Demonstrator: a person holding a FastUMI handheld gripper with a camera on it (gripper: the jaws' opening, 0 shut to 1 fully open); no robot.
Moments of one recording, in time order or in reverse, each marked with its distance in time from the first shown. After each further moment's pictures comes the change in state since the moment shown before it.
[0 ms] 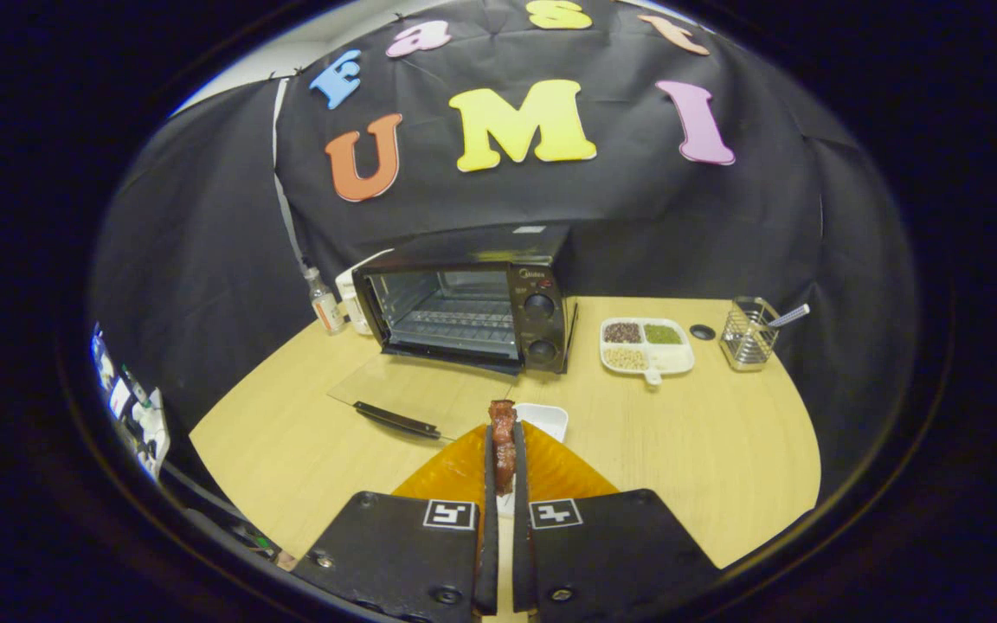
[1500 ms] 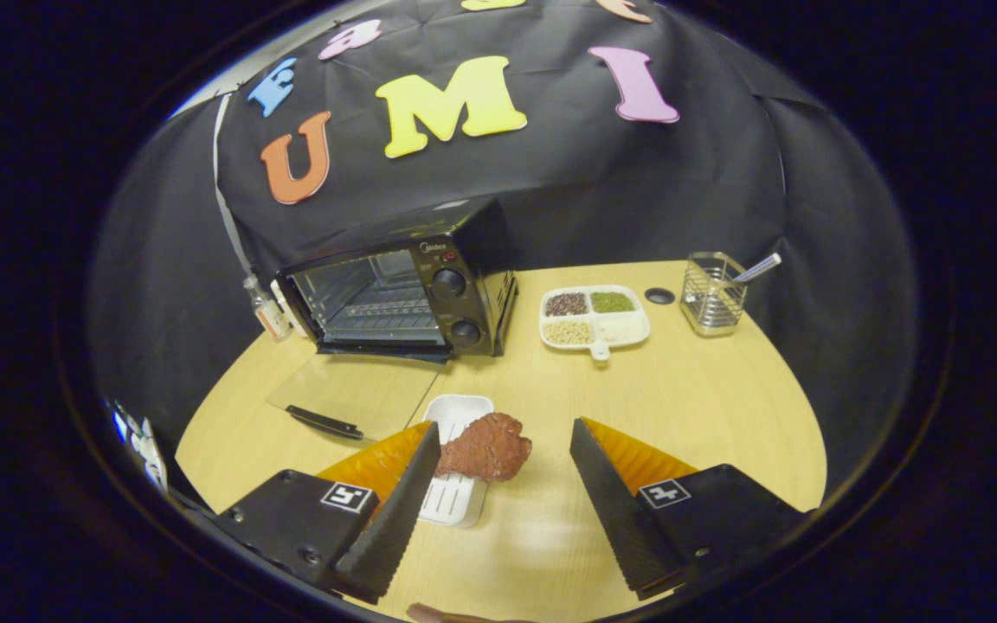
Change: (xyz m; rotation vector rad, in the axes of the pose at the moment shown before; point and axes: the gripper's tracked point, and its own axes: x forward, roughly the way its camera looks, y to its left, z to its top) arm 0.048 -0.078 -0.034 0.160 0.122 -0.032
